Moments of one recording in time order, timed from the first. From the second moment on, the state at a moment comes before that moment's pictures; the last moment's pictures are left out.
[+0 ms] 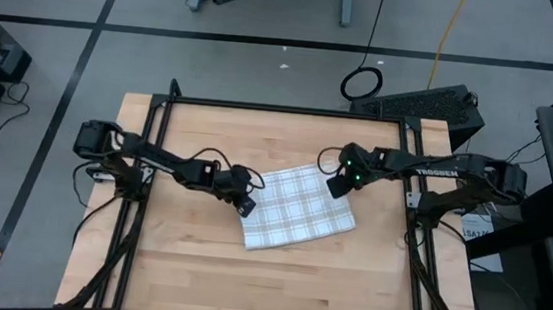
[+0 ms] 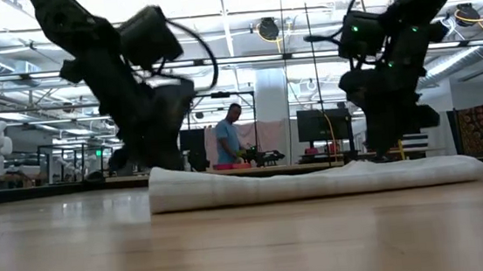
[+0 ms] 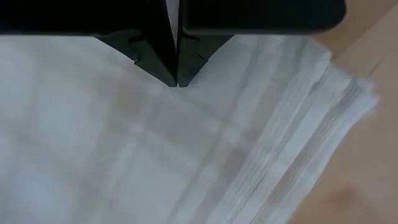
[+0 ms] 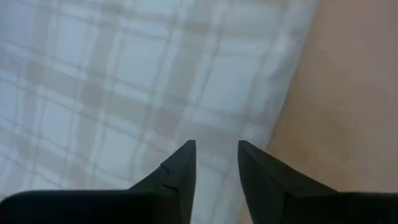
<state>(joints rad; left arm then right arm) 0.01 1.62 0.71 -0.05 -0.03 -0.82 -0.34 1.32 0.65 -0.48 -0.11 0.72</state>
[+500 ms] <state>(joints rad) 0.05 1.44 0.71 -0.16 0.02 -0.80 -0.06 1.26 0.63 -0.39 -0.02 1.11</state>
